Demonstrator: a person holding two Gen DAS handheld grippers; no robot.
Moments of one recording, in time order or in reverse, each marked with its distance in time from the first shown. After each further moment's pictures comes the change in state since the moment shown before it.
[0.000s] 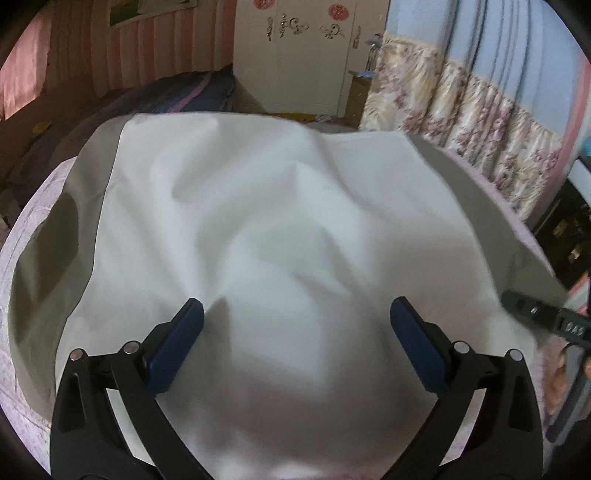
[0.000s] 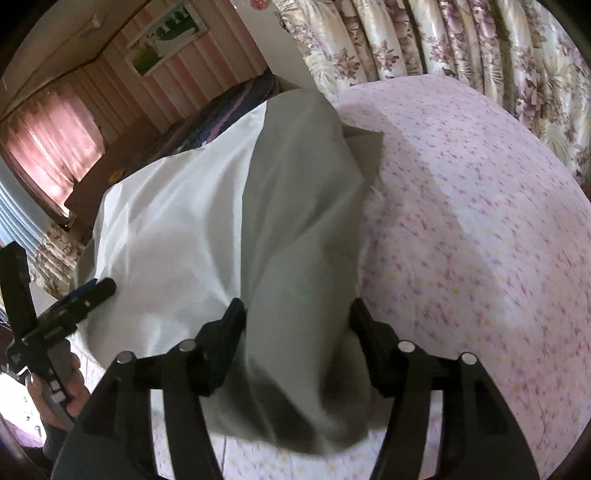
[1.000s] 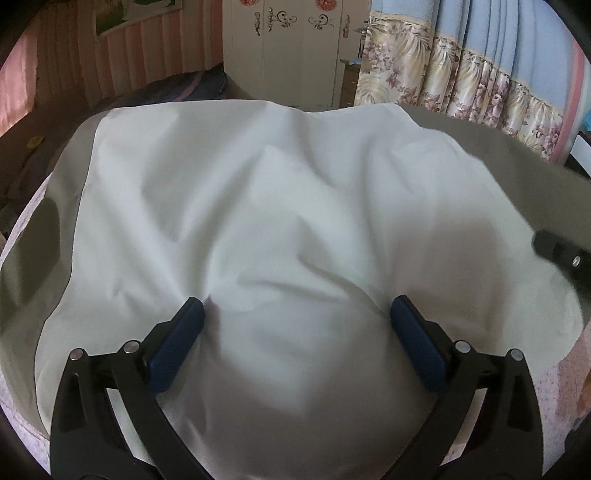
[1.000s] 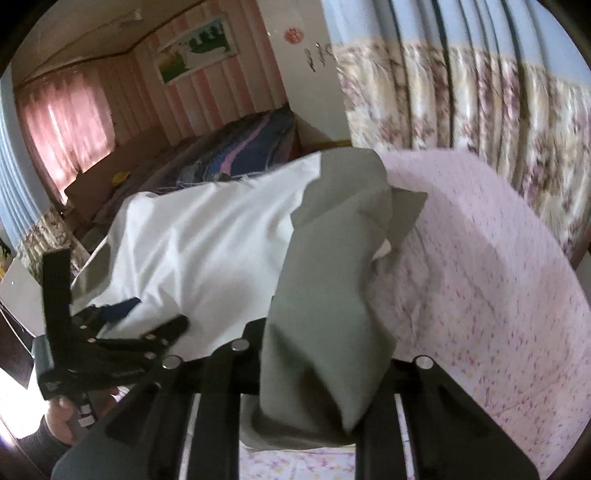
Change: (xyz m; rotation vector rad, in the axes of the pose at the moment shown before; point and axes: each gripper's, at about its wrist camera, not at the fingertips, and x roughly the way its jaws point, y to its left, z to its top) left arm 0.029 -0.012 -0.009 0.067 0.036 0.026; right arm -0.025 0.083 0.017 -0.169 -0.171 -0.053
